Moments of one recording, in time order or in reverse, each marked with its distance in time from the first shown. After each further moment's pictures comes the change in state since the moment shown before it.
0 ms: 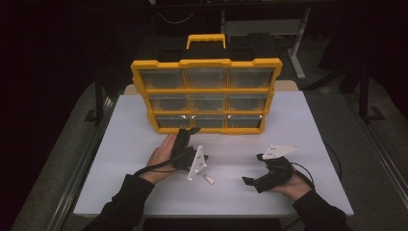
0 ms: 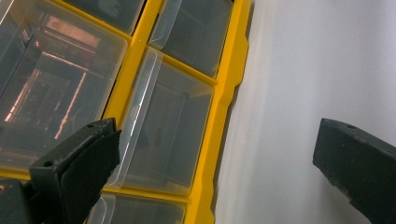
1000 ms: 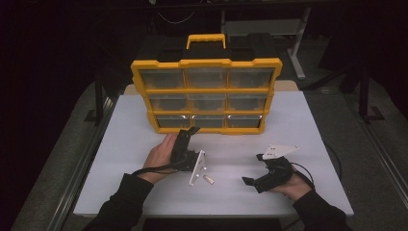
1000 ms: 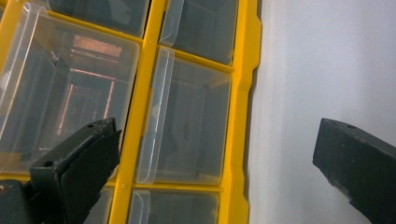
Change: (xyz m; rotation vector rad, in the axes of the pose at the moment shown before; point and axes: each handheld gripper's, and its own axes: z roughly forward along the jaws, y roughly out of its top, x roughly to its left) left arm -0.004 0.000 -0.002 0.054 0.088 0.189; right arm 0.000 0.000 0.000 -0.001 0.002 -0.002
